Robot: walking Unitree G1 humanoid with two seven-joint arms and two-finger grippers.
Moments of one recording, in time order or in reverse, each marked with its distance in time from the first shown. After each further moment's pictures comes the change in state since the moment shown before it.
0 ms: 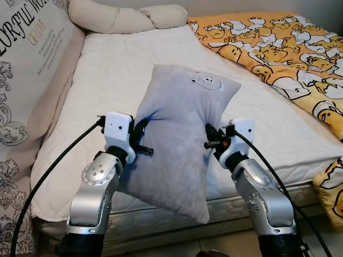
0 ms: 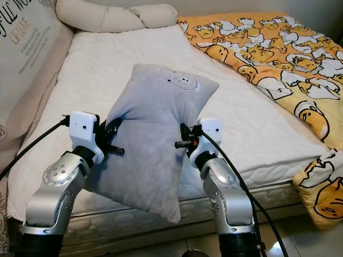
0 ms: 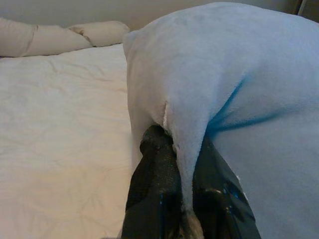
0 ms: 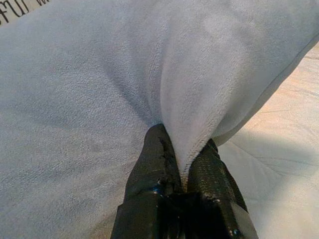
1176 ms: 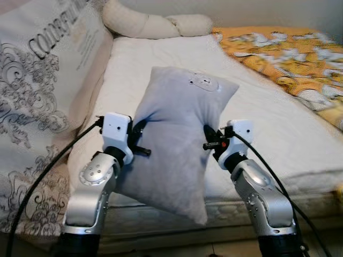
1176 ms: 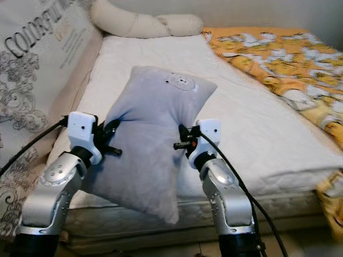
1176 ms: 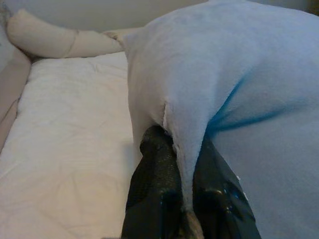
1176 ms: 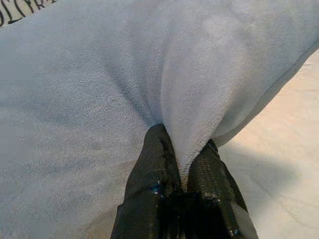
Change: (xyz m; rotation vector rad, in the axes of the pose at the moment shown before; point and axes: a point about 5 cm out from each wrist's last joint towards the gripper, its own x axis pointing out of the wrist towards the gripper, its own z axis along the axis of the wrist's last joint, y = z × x) left arm -0.002 0.007 -0.001 0.021 0.021 0.007; right arm 0.001 0.004 -0.002 -0.010 0.012 0.019
